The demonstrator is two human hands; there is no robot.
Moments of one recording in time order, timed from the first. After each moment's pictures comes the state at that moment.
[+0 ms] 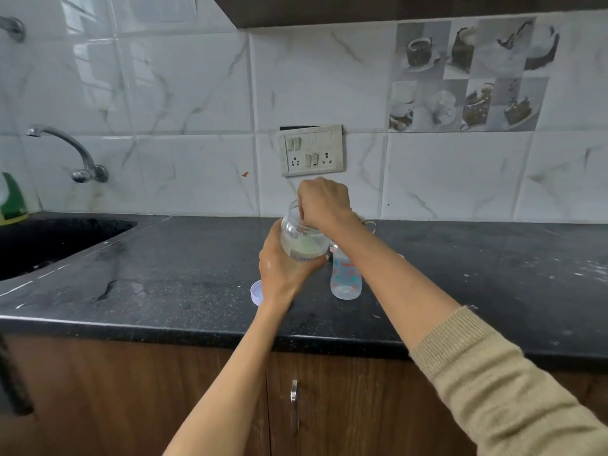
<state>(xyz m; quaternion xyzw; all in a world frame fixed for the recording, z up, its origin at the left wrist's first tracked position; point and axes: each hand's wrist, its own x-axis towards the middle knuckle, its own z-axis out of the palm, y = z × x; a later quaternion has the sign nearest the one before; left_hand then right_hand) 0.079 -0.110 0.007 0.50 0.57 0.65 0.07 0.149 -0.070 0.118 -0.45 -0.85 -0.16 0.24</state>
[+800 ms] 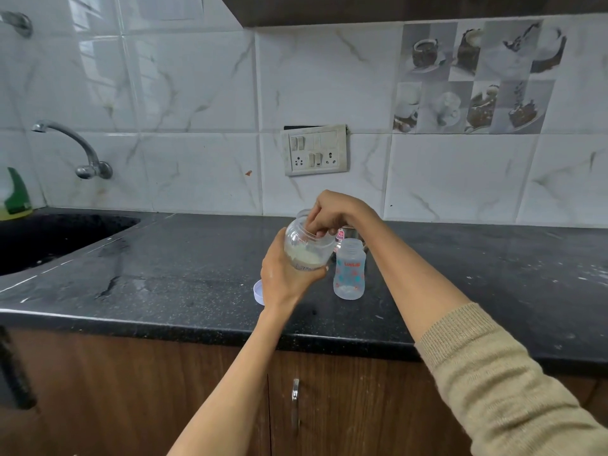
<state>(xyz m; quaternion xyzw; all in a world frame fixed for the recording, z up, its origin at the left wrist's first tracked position) 0.076 -0.111 -0.009 0.51 0.59 0.63 0.02 0.161 -0.048 0.122 -0.46 -0.85 0.24 0.14</state>
